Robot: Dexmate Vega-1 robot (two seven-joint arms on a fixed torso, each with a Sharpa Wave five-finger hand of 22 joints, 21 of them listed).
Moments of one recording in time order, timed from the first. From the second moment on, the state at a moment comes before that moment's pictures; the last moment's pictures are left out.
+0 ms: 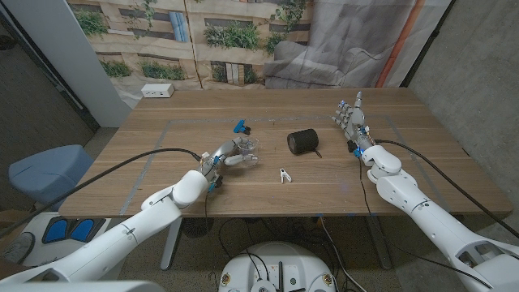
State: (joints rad) left arm 0.97 0.72 0.56 -1.62 0.01 -0.12 0.19; left_hand 0.79 0.01 0.47 -0.17 0.23 0.26 -0.04 0.64 0.17 0.48 -0.14 0.23 0.39 0.42 -0.05 0.20 0.23 0.18 0.03 0.19 0.17; right arm -0.84 -0.51 -0.37 -1.30 0.65 0.29 0.03; right_hand -0.02 0.06 -0.27 0.19 0.33 -0.14 -0.05 0.22 0.34 -0.13 -0.10 0.22 0.42 -0.11 -0.04 0.25 0.55 0.04 0.10 0.25 0.20
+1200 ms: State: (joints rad) left arm 0.95 0.75 0.58 -1.60 0.01 -0.17 0.12; left_hand 0.76 -0.05 0.42 -0.17 0.22 0.13 -0.03 0.42 0.17 0.28 -0.11 0.19 0.29 0.22 -0.04 0.18 0.18 0.10 0.02 0.18 0.17; right arm -0.84 -0.51 -0.37 -1.30 0.65 0.29 0.03; right_hand -0.02 0.06 -0.27 0.19 0.33 -0.14 -0.05 0.22 0.34 -0.13 -0.10 0.22 0.42 -0.11 -0.04 0.25 0.55 0.04 0.10 0.25 0.20
